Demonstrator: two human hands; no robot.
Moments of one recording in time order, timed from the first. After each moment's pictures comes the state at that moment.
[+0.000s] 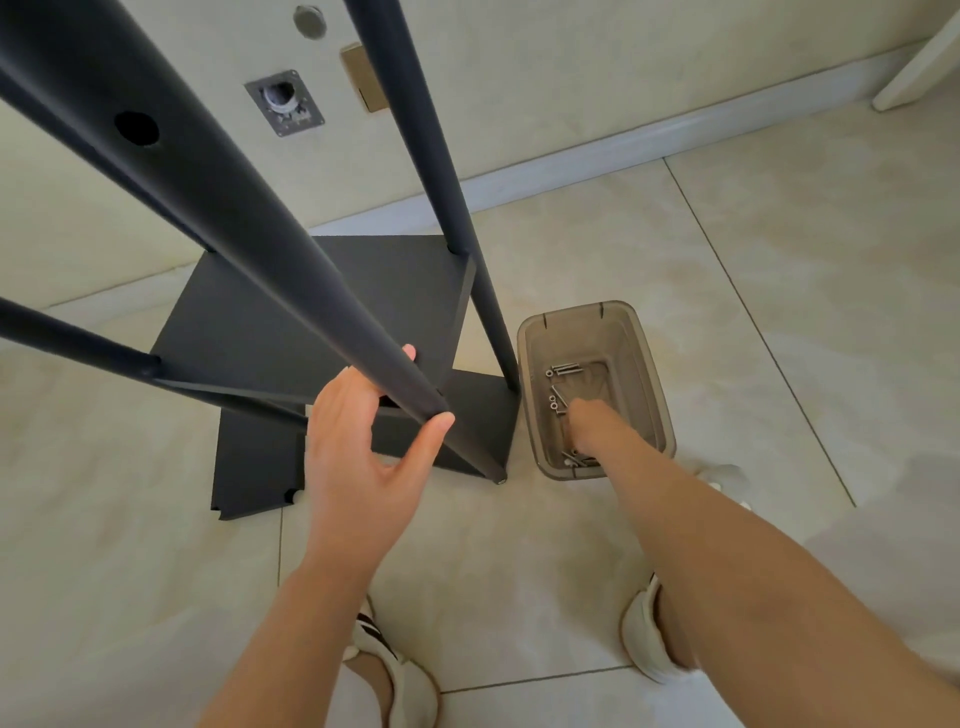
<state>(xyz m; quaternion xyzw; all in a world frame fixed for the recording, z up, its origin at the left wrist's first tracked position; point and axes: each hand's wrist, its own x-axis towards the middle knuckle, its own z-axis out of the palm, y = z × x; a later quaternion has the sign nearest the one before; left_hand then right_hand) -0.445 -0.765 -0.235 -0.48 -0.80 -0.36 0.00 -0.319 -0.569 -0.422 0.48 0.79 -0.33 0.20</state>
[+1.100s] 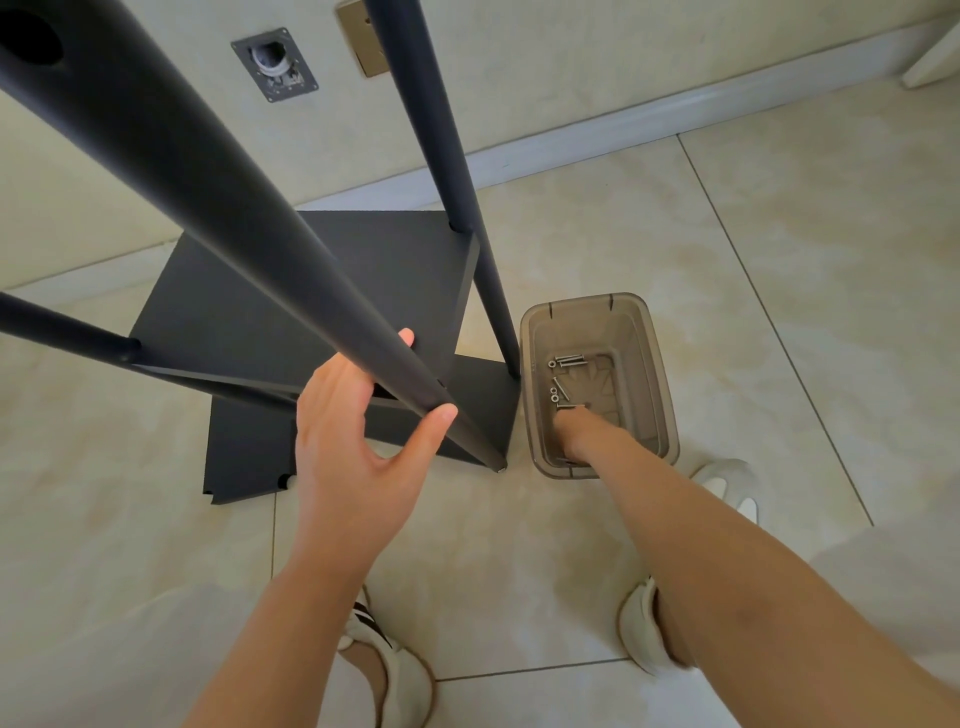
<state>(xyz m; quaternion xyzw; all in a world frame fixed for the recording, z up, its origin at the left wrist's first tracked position) -0.441 -0.761 -0.228 -0.45 -0.81 -0.37 -0.05 -0.329 -0.577 -0.454 0.39 0.82 -0.33 0.28</state>
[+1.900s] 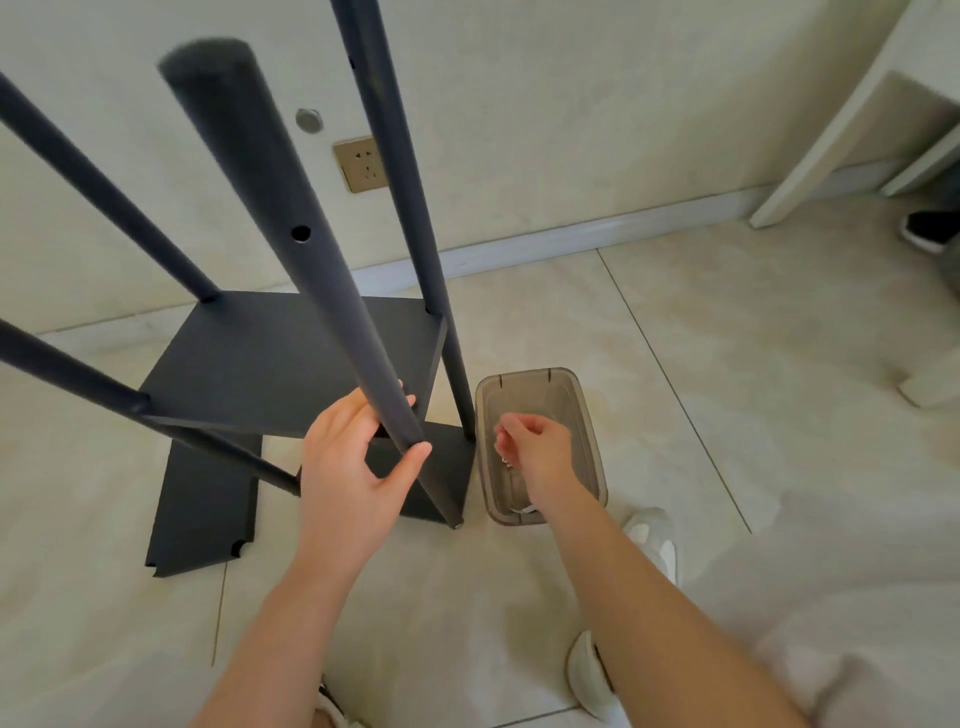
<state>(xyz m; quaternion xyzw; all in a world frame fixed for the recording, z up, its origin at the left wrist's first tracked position) -0.440 -0.754 -0.217 -0.50 -0.79 -0.36 -0.01 -0.325 -0.603 -0.336 0.58 0.37 -0.68 -0.26</state>
